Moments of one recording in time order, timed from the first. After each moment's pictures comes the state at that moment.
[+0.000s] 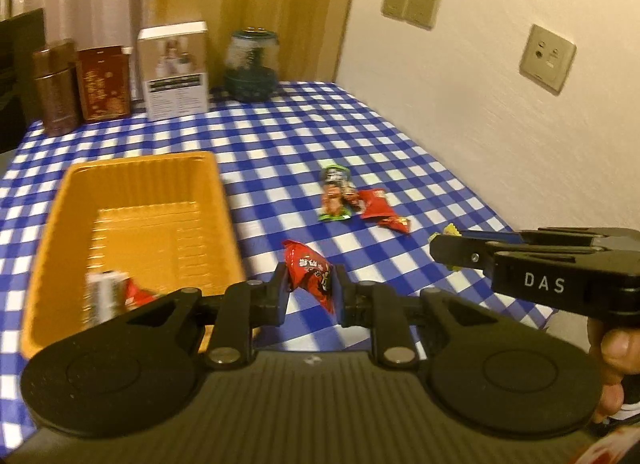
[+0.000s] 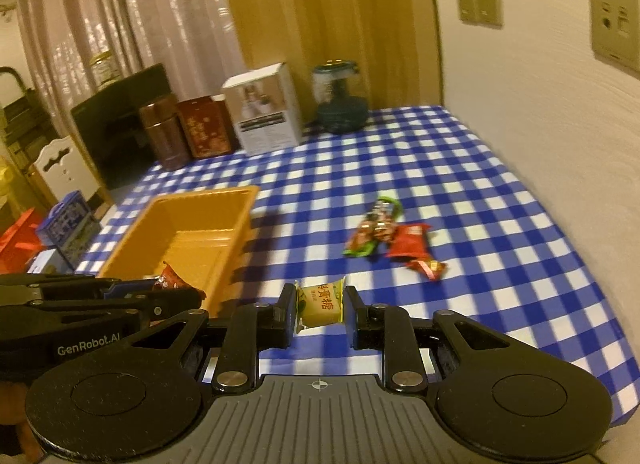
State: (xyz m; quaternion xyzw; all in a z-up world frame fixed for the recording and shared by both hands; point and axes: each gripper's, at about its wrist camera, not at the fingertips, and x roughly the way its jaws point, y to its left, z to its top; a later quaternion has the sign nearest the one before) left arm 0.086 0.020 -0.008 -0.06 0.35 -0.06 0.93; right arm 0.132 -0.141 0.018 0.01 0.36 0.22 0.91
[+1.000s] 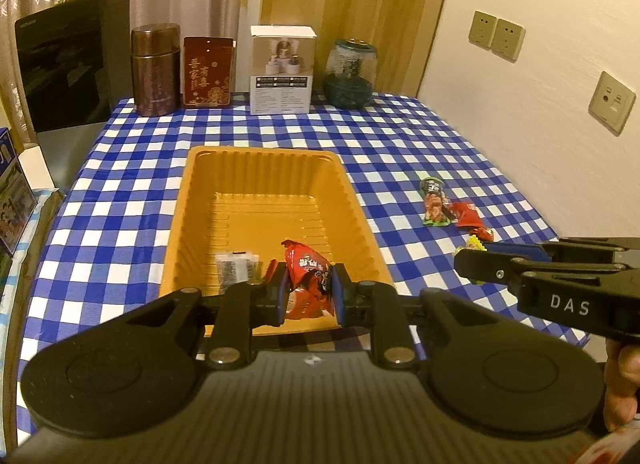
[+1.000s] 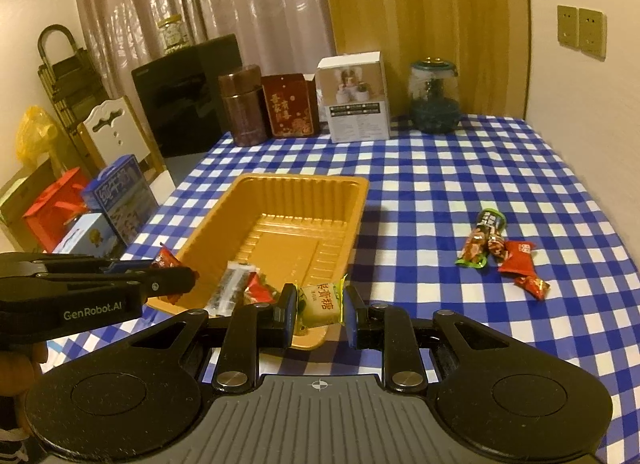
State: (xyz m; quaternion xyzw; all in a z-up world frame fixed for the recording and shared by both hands) left arm 0.049 0.120 0.002 -0.08 0.35 0.03 0.93; right arm 0.116 -0.038 0.016 -0.03 0.36 0.29 0.89
